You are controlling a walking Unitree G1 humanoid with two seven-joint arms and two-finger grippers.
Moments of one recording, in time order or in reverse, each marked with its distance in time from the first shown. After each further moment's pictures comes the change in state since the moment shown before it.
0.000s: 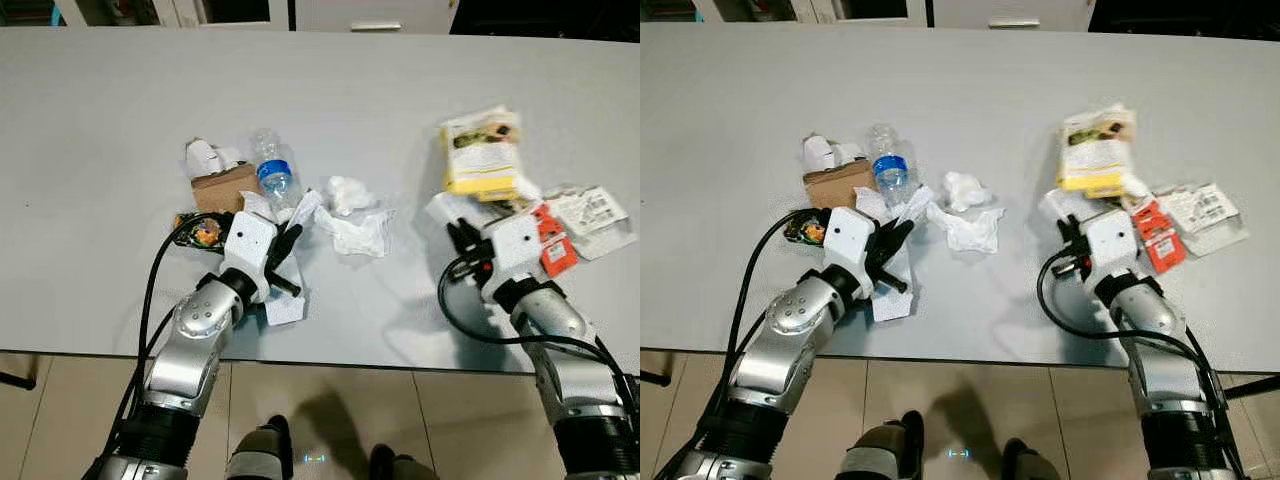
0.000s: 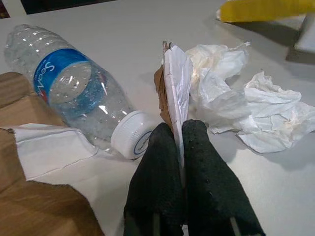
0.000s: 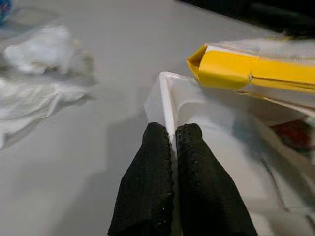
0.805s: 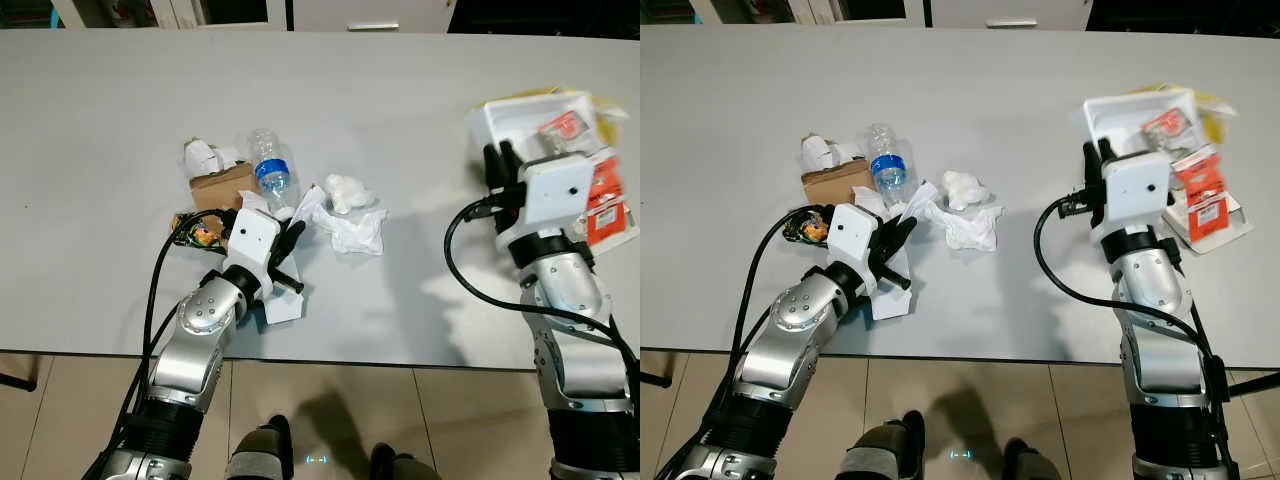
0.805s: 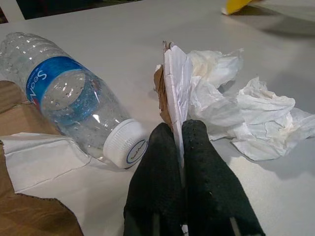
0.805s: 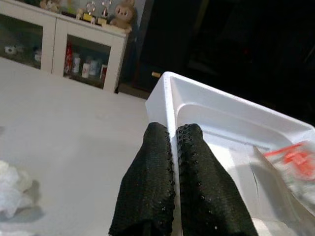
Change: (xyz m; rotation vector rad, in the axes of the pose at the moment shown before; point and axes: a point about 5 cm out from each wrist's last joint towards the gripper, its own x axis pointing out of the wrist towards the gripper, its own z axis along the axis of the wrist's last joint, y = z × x) left arm 0.005 -0.001 0.001 -0.001 -0.012 -0.002; right arm 0.001 -0.002 0.076 -0.068 -0.284 -0.232
